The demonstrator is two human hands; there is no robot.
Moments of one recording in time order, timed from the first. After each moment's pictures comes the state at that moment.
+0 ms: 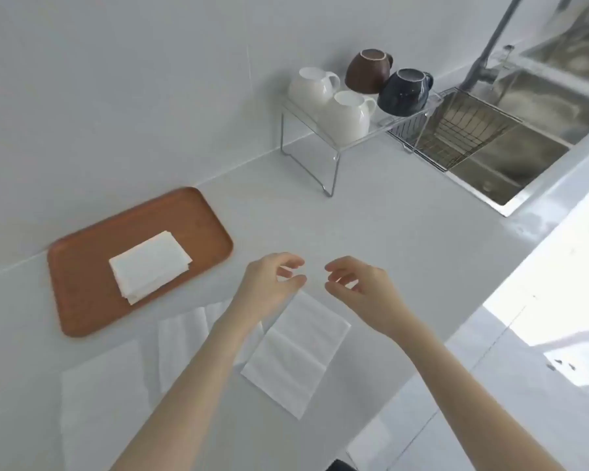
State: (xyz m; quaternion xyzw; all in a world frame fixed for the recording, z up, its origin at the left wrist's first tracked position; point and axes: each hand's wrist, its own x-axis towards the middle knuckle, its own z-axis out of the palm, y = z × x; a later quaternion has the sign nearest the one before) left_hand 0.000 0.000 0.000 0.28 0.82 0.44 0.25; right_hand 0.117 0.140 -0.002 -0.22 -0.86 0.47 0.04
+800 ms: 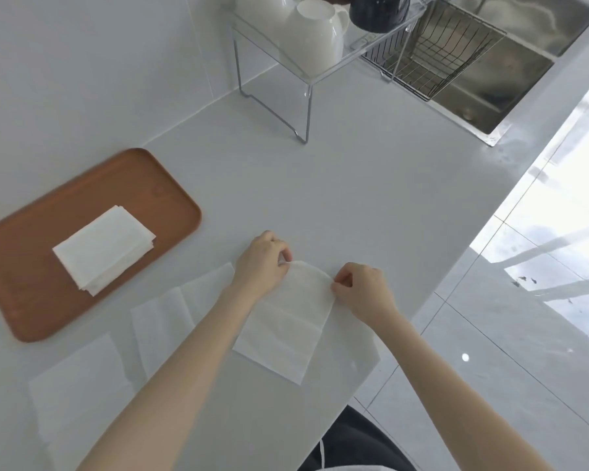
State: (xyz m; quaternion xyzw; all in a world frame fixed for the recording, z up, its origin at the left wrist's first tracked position) left_hand -0.011 0.026 -0.073 0.39 0.86 0.20 0.24; right_hand 0.142 0.129 -0.075 -0.44 -0.82 0.36 -0.07
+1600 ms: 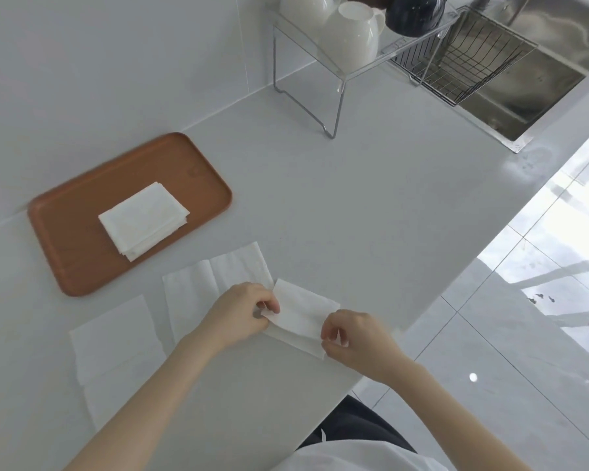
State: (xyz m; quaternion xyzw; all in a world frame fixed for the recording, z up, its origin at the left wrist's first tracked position) left_hand 0.020 -0.092 -0.058 0.40 0.82 0.23 0.34; right_hand 0.191 0.060 -0.065 -0.19 -0.89 0.38 -0.14
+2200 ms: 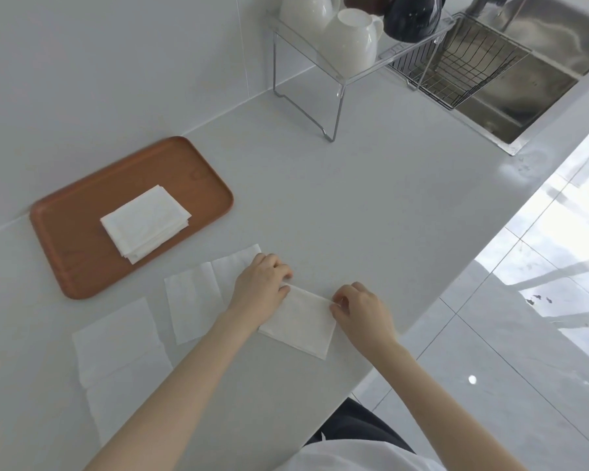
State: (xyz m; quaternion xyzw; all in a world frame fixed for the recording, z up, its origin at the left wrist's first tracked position) left_hand 0.018 -0.049 -0.074 0.43 0.87 0.15 0.18; right_hand 0.165 0.066 -0.076 -0.36 -0.89 0.29 -0.07
